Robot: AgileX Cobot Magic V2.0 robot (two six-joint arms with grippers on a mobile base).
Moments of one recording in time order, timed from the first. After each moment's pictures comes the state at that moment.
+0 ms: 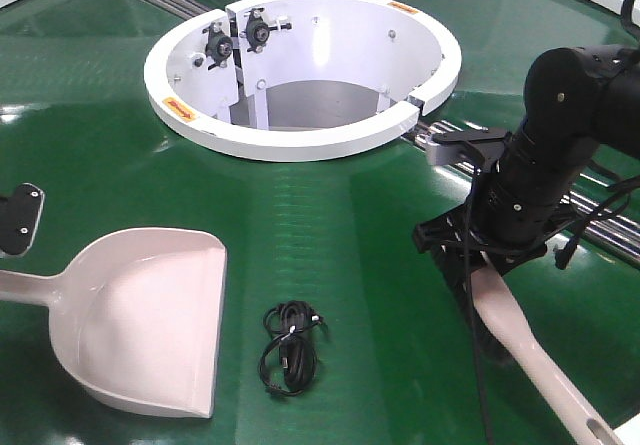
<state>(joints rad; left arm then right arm) 0.01 1.67 -1.22 0.35 1.22 1.29 0.29 1.69 -1.35 0.08 1.23 0.01</state>
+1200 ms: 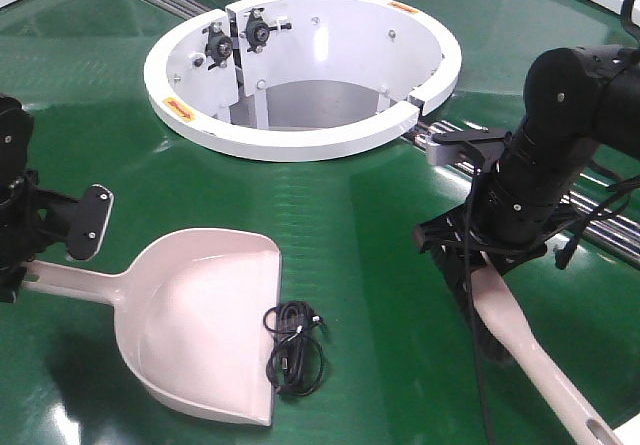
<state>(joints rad) -0.20 1.66 -1.22 0.32 1.23 1.22 0.29 1.69 -1.35 0.08 1.23 0.01</state>
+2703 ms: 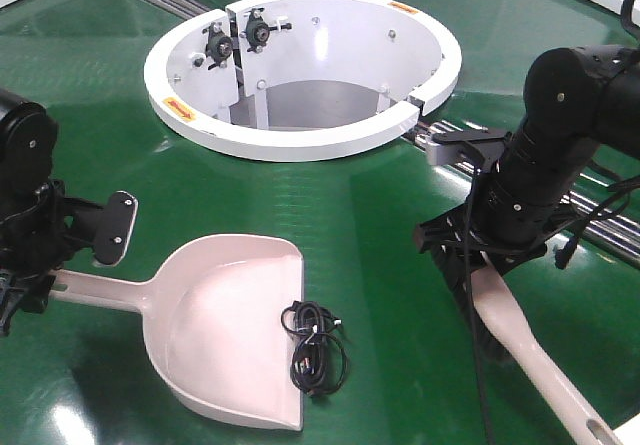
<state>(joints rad) -0.23 1.68 -1.22 0.25 1.23 1.20 0.29 1.69 -1.35 0.08 1.23 0.01</state>
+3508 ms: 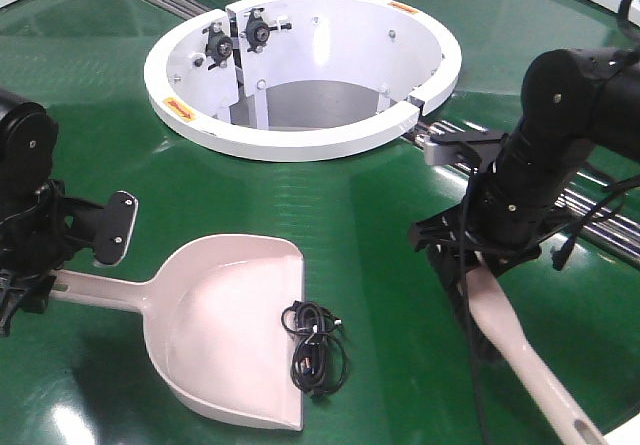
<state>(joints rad) -0.23 1.68 -1.22 0.25 1.23 1.20 0.29 1.72 -1.35 0.11 1.22 0.03</state>
